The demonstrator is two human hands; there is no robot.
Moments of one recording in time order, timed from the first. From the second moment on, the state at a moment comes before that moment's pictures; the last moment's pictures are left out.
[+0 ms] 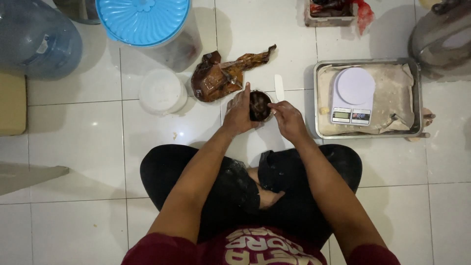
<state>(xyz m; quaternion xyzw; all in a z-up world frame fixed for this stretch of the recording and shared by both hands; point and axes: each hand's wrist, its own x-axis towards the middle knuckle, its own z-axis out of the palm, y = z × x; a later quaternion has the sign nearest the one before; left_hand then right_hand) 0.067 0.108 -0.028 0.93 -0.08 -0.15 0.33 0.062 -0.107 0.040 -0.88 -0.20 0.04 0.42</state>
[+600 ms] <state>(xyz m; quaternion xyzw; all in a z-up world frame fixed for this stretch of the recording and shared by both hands) 0.064 0.115 -0.036 0.91 -0.07 -0.11 0.39 0.056 -0.111 0.049 -0.82 -0.16 -0.03 0.54</state>
